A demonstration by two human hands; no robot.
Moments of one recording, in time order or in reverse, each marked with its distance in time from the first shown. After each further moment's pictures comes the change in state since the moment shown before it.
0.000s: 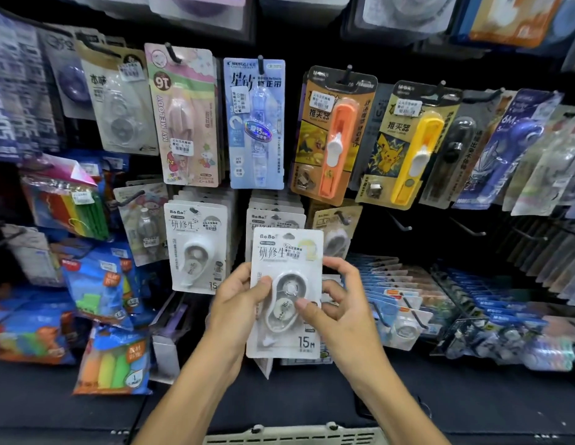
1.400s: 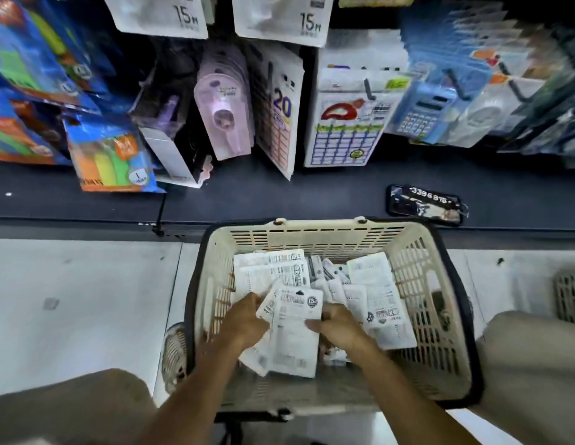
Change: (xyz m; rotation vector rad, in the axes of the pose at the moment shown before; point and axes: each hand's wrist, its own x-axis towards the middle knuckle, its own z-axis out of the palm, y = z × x) left_hand -0.121 -0.319 -0.151 1.128 -0.272 -0.834; right_hand -0.229 0.316 -0.004 -0.263 -0.219 1.199
